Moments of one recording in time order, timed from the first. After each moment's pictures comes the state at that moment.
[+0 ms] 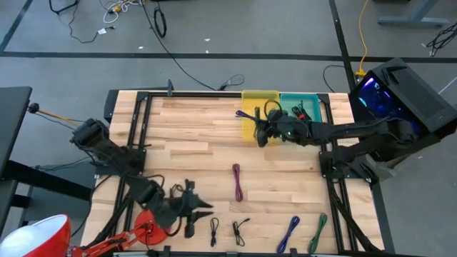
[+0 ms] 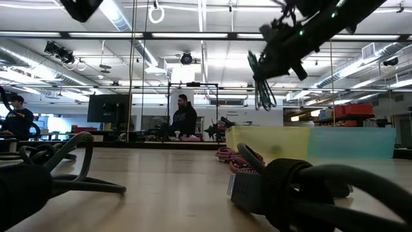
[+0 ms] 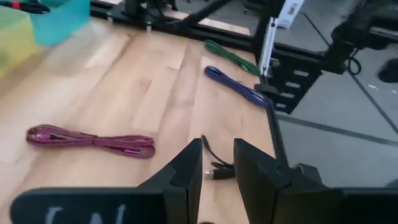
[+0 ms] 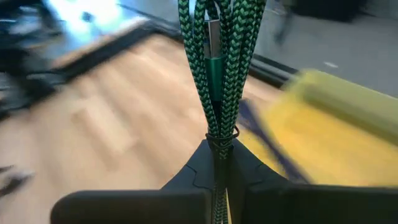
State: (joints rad) left arm -0.76 1.55 0.91 0.16 -0.71 -0.59; right arm -0.14 1.22 0.72 -0.02 0.43 0.46
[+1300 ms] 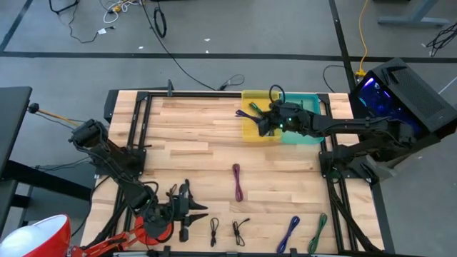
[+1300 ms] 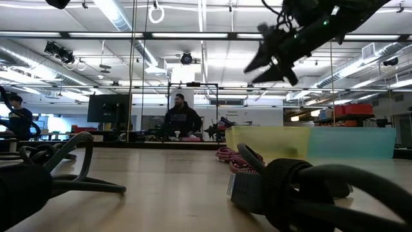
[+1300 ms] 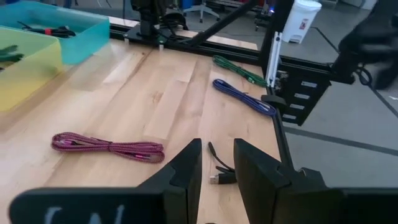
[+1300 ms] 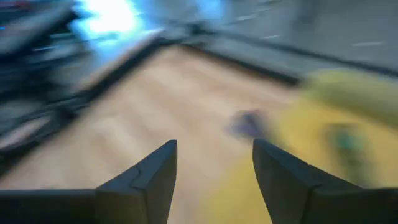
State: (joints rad) left arm -0.86 1.55 0.91 0.16 -0.88 -0.59; right arm -0.27 1.23 0.72 0.08 0.14 0.50
